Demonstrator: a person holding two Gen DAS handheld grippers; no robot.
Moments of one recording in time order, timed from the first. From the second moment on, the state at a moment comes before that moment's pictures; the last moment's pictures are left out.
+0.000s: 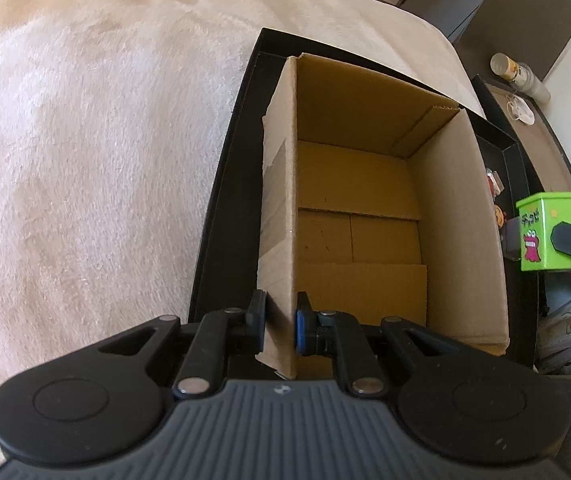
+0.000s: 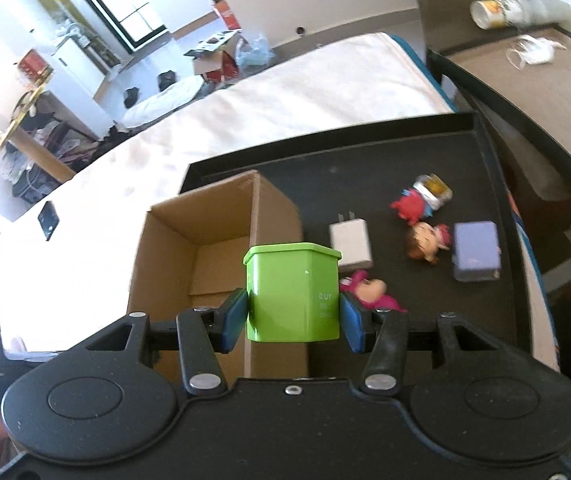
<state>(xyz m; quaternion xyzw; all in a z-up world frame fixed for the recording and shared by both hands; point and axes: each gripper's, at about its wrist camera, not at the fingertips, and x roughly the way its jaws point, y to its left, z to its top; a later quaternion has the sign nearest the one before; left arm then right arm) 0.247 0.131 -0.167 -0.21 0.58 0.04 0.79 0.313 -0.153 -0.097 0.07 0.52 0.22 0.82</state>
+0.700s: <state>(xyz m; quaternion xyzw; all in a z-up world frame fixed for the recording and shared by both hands) 0.246 0.133 -0.166 -0.21 0.57 0.05 0.79 0.316 -0.084 -0.101 0.03 0.54 0.26 0.80</state>
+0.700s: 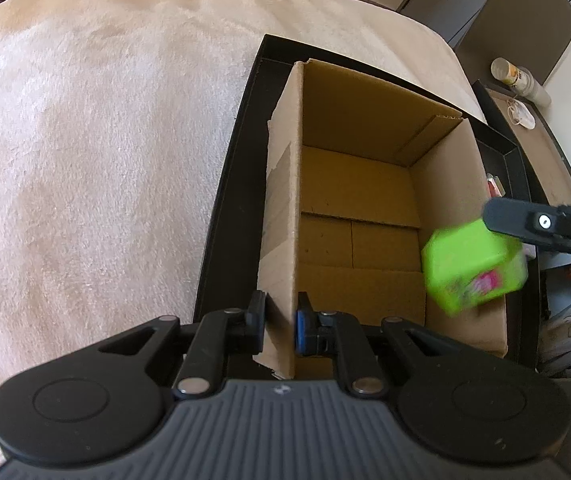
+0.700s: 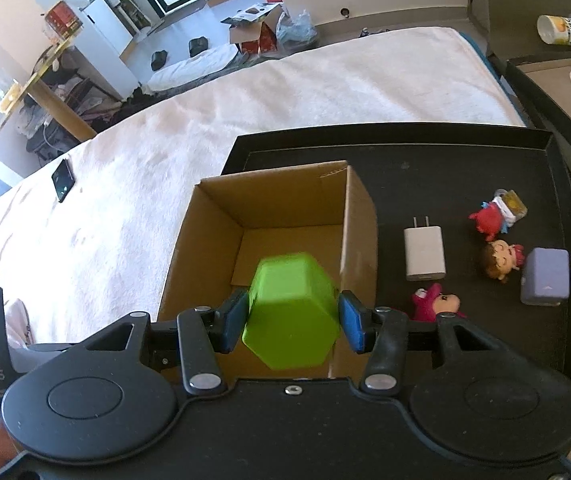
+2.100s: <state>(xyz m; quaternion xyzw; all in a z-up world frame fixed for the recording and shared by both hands) 0.247 0.133 -0.166 -0.21 0.57 0.06 0.79 0.373 -0.223 -0.147 0.01 0.58 0.11 0.81</state>
